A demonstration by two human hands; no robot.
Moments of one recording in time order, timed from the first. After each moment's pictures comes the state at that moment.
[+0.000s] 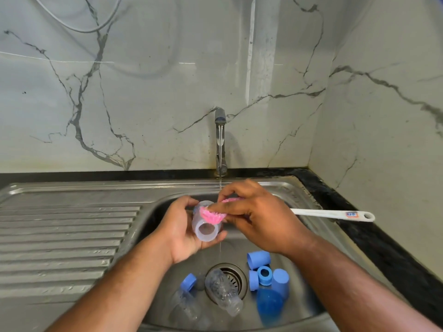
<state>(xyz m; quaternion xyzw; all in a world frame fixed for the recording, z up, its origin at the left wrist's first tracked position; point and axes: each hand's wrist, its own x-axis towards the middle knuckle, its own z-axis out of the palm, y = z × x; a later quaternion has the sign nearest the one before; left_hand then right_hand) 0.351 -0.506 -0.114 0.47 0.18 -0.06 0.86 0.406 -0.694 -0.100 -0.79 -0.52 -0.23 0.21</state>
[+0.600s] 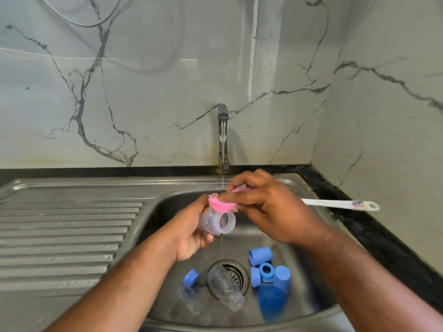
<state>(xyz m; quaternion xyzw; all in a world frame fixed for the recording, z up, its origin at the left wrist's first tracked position) 0.351 -0.518 -0.119 0.58 0.20 -0.04 0.79 0.411 -0.704 -0.089 -0.78 -0.53 -0.23 0.23</state>
